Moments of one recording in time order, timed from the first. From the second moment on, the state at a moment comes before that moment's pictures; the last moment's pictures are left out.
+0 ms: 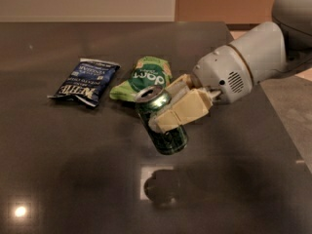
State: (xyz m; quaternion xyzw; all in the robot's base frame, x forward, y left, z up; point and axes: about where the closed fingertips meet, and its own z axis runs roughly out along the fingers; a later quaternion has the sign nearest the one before) arm 0.395 -0.010 0.953 -0.57 0.65 0.45 0.23
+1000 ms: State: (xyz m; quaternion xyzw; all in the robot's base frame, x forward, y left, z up) arm 0.392 -0.011 0.953 -0.55 0.57 0.51 0.35
